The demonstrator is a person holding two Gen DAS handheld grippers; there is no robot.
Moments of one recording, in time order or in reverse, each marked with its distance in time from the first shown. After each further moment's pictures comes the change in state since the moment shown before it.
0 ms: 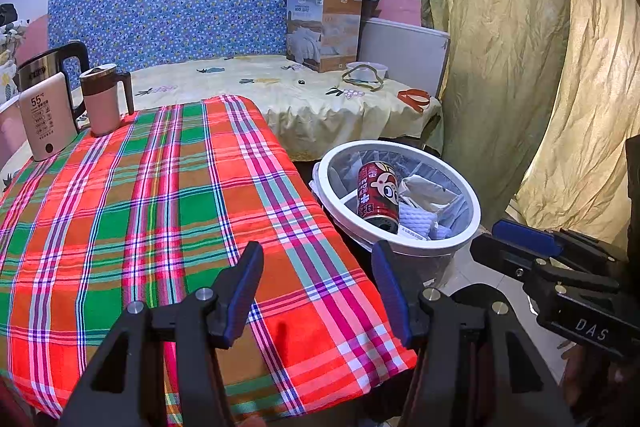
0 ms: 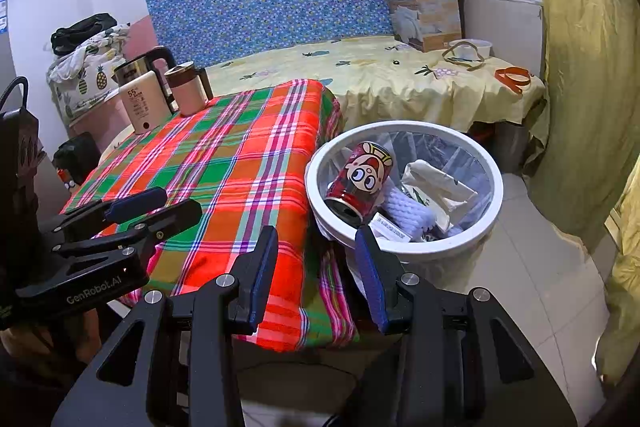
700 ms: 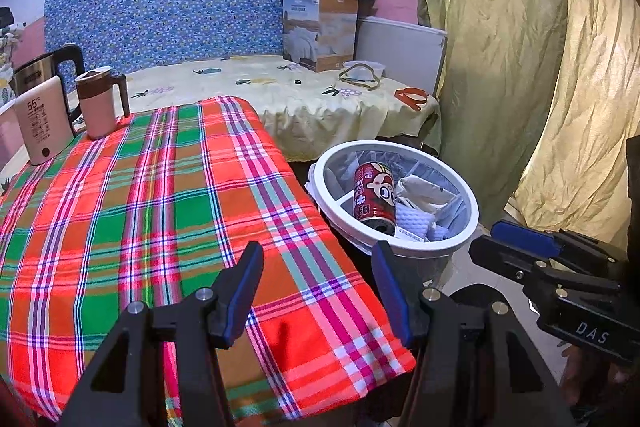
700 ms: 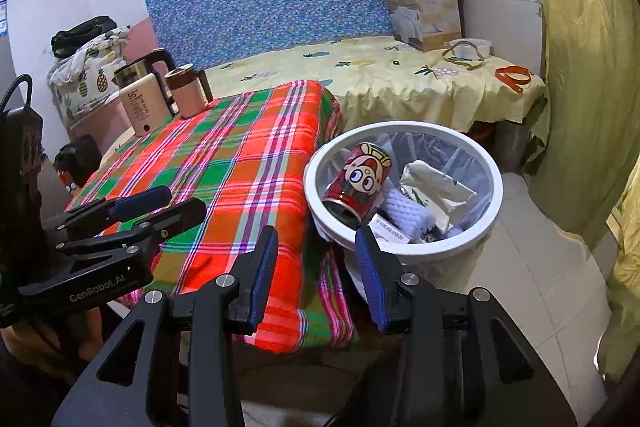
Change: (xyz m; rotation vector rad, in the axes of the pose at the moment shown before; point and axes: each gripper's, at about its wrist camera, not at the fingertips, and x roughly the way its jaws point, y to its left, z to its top) left arm 0.004 -0.002 0.002 0.008 0.005 -0.006; right arm 0.000 -0.004 0.003 -0.001 -0.003 0.009
